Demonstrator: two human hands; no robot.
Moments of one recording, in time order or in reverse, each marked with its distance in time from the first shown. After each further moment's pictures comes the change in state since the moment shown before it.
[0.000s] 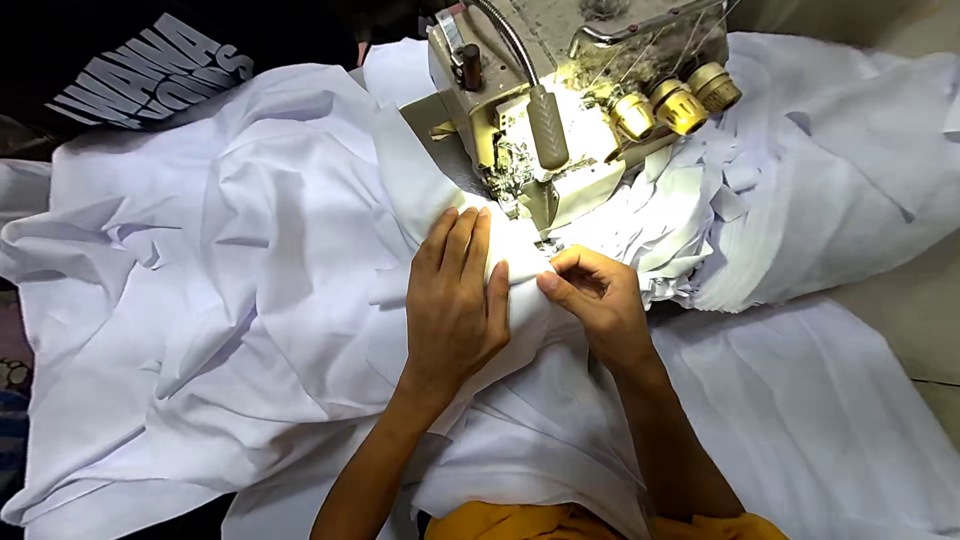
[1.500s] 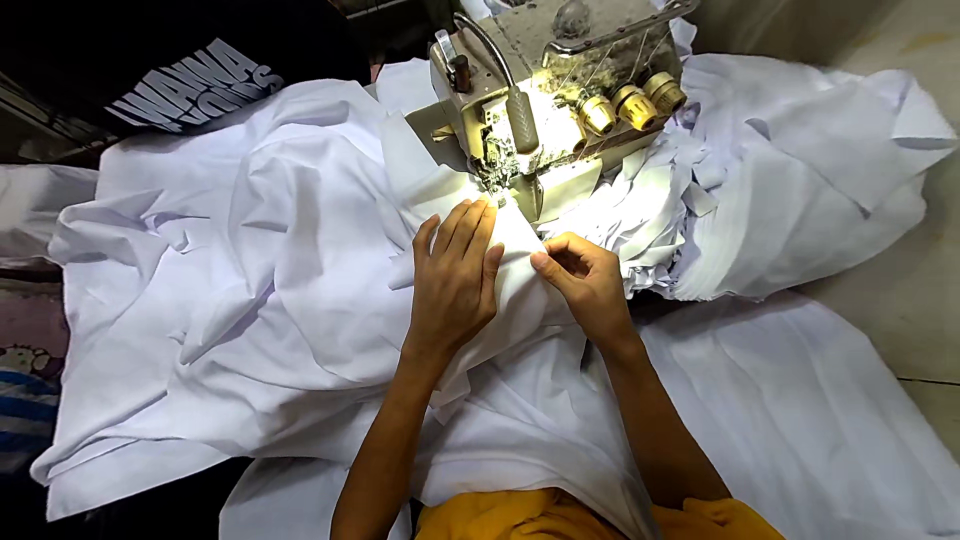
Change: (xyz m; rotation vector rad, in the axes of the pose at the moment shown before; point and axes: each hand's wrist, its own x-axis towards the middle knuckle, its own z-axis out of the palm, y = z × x) left_hand -0.001 -0.002 0.007 -0.029 0.009 0.110; right_hand -0.002 0.010 -0.011 -0.171 0.026 -0.019
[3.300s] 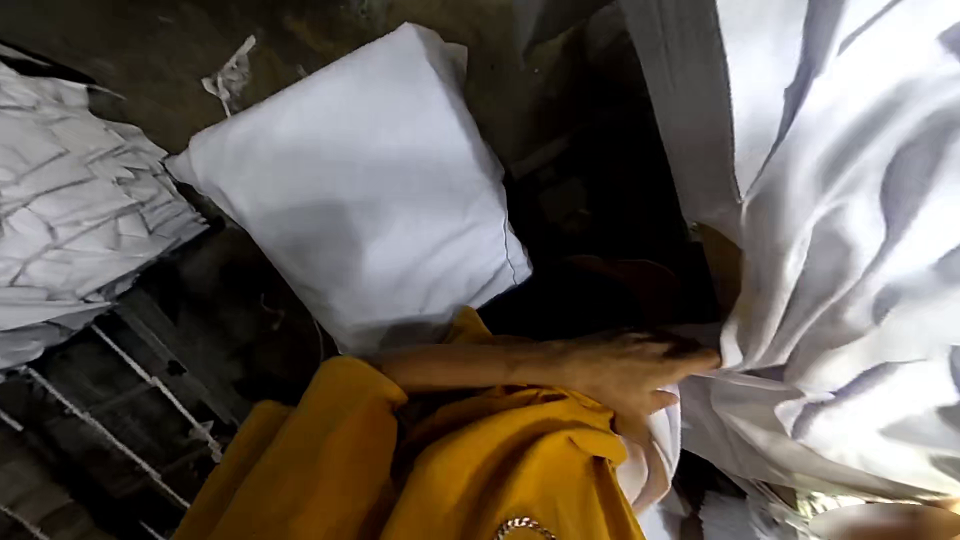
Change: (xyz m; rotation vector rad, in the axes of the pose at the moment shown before) left_hand -0.258 0.032 0.000 -0.819 0.143 -0.596; right_hand 0.005 -0.031 0.019 -0.362 -0.168 0.072
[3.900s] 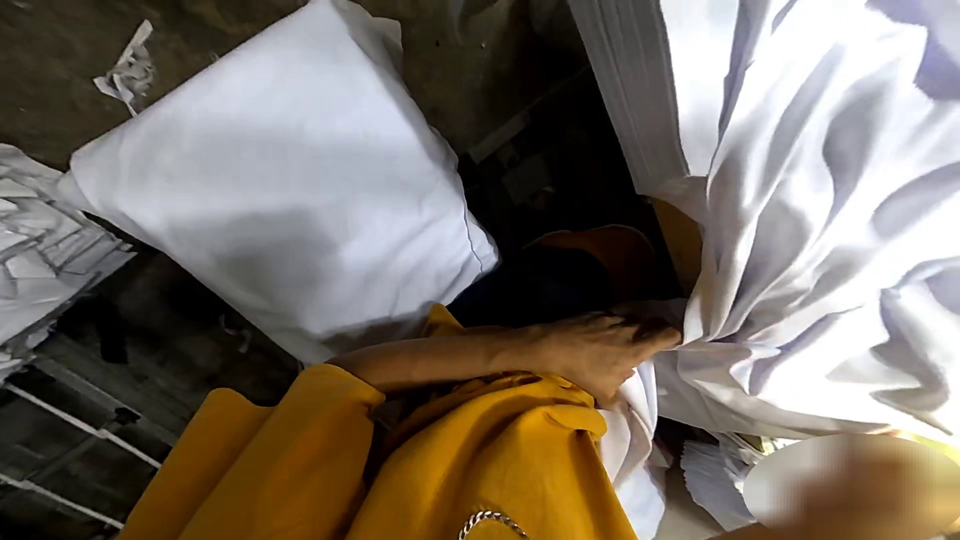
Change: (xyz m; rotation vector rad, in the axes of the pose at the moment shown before) left_hand 0.005 -0.004 -0.004 0.030 -0.171 0.037; right_hand -0.010 -0.007 0.004 -0.057 0.076 0.000
